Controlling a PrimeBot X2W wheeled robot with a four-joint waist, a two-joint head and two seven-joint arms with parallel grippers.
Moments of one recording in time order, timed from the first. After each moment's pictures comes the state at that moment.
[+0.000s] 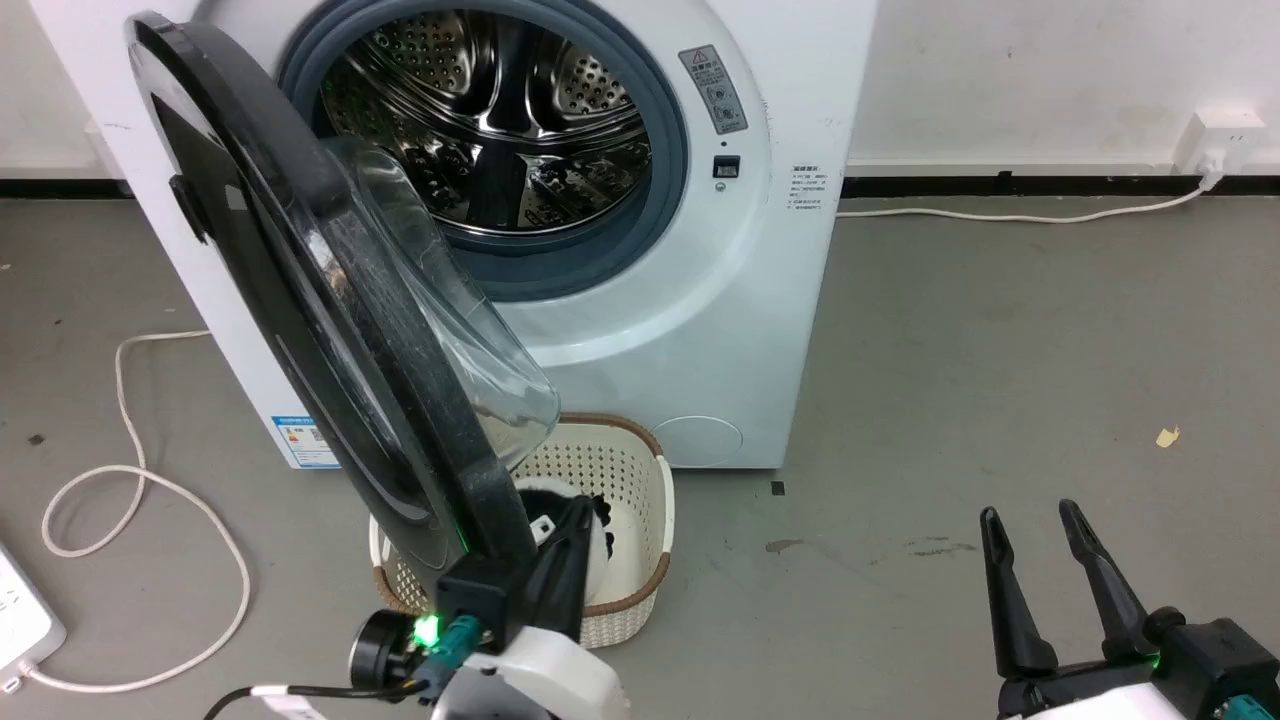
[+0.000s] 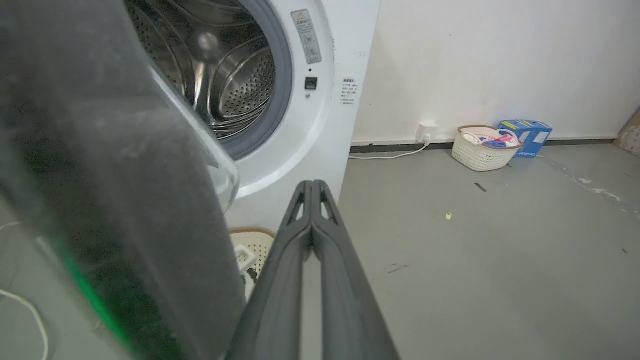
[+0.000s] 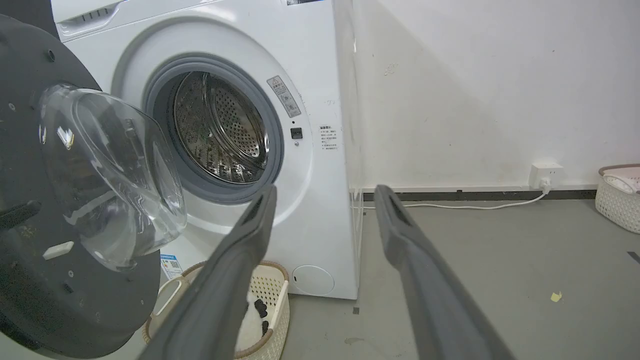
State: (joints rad) left arm -0.08 0.05 -0.37 0.06 -0.20 0.08 -0.06; right arm 0.08 -0.06 0.02 -0.02 0.18 0.13 -0.26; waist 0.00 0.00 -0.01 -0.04
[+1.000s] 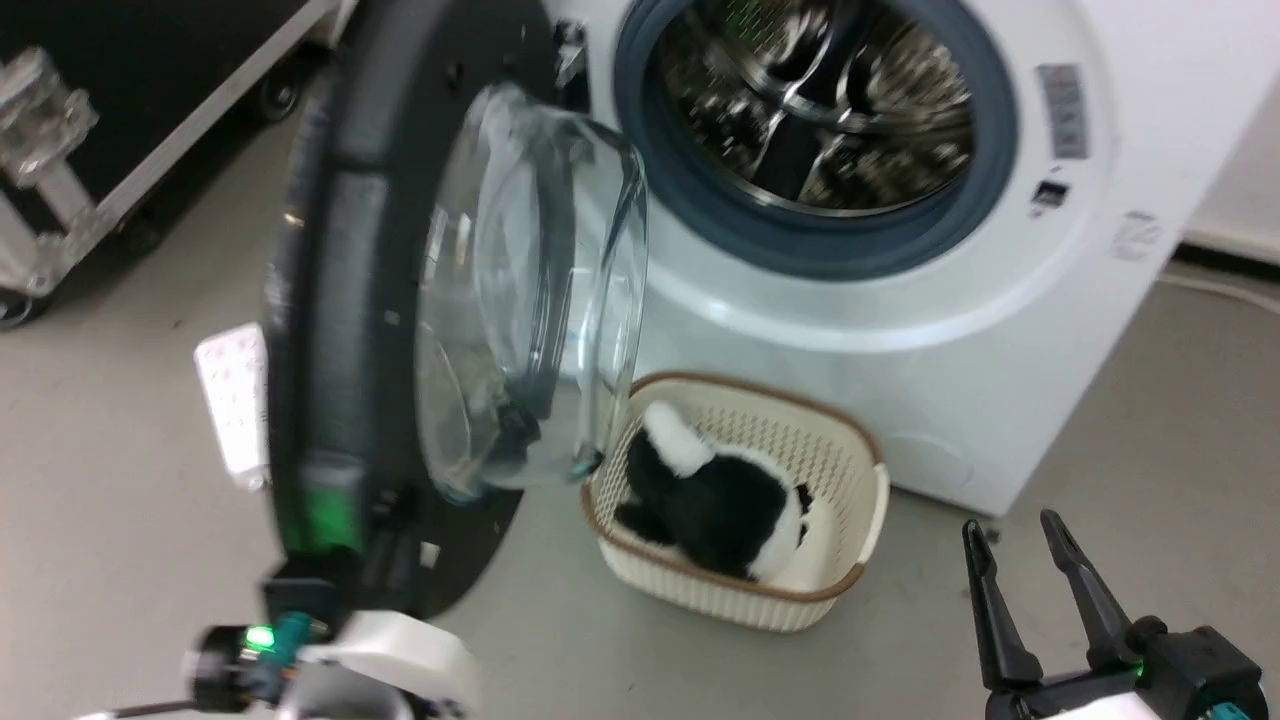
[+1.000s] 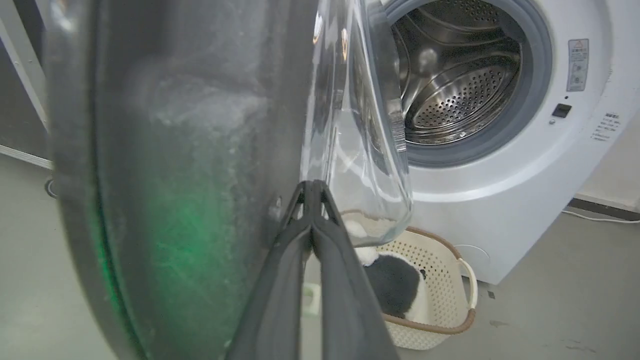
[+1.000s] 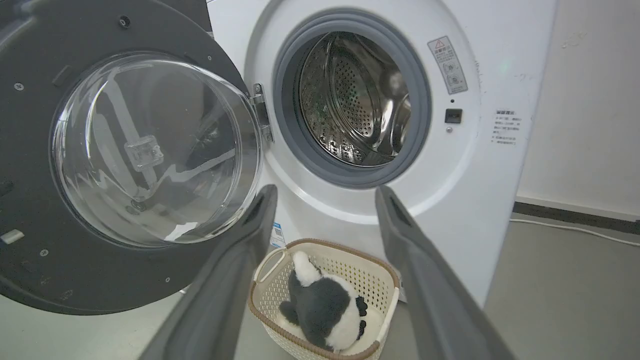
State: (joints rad) left arm -0.06 0.16 -0.21 0.08 -0.27 0.16 -0.12; right arm 0.10 -0.05 0.03 -0.02 0.18 0.13 -0.26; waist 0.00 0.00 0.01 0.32
